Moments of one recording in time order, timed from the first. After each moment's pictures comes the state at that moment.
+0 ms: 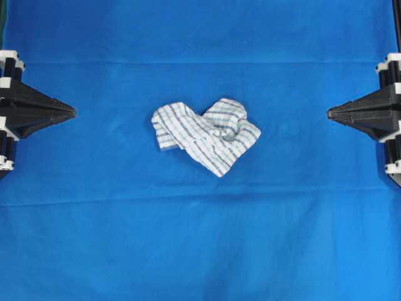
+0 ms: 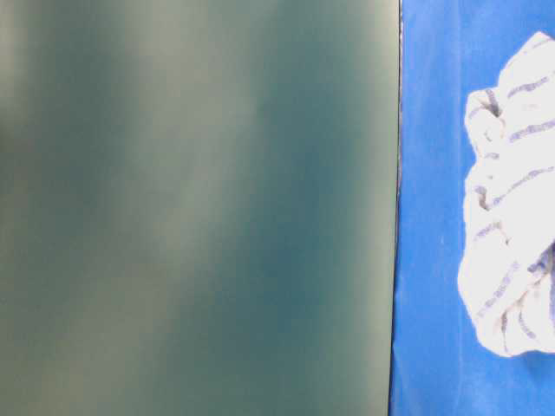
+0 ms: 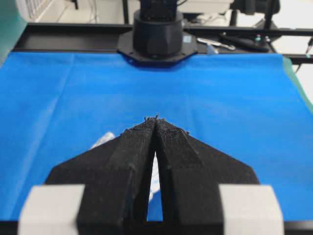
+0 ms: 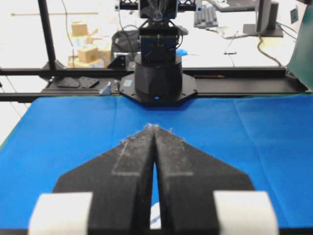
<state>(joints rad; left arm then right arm) 0.00 -0.97 1.18 0.00 -0.29 0.00 0.00 -0.96 1.18 0.00 -0.29 0.00</state>
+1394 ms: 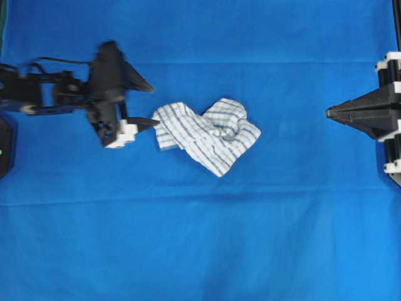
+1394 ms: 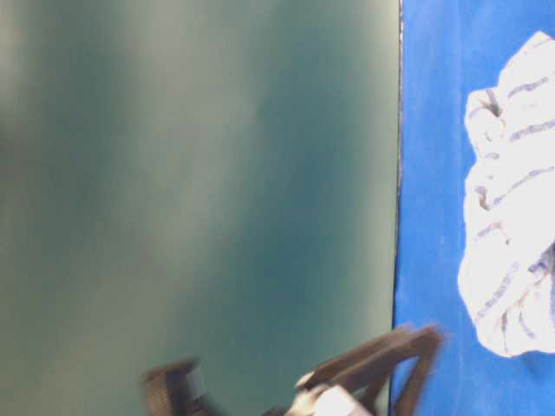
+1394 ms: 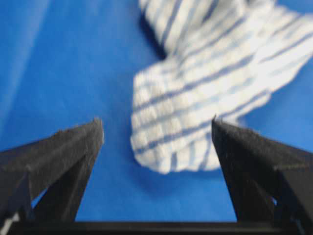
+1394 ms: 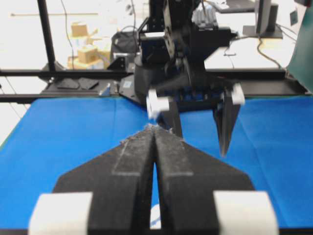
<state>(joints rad) 0.19 -0.09 0.90 -0.02 -0.23 0.02 0.00 -0.95 1.17 0.00 -0.29 0.00</state>
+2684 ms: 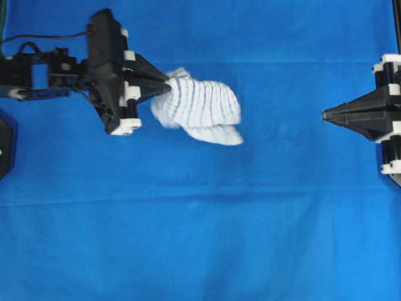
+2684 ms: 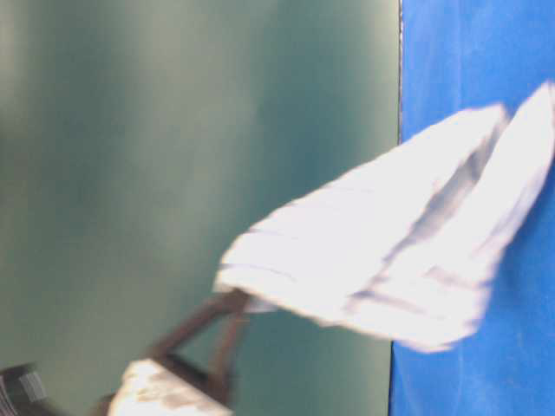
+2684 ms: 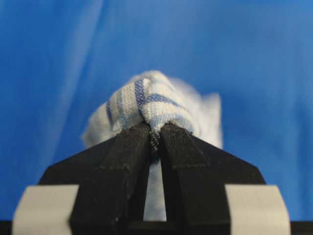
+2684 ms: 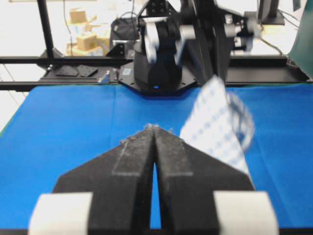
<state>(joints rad) 0.17 -0.32 0.76 -0.02 -0.13 0.02 0.00 -0.94 1.17 0.00 -0.26 0.00</state>
